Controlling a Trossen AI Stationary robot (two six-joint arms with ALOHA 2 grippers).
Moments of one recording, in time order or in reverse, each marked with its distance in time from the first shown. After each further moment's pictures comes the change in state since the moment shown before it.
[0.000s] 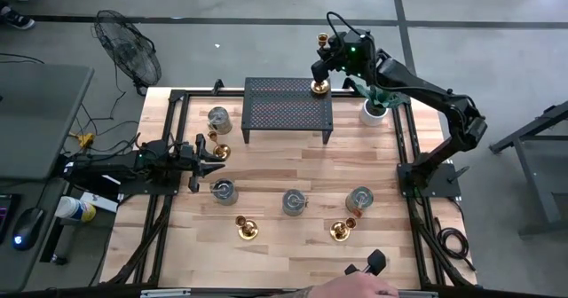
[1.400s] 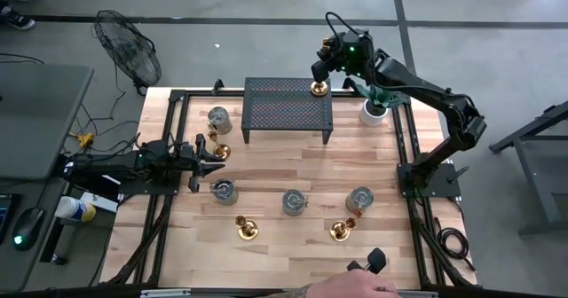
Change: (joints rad) left arm 0.000 0.000 0.000 0.000 0.000 0.000; right arm -0.013 0.012 0.000 -0.016 -0.003 0.006
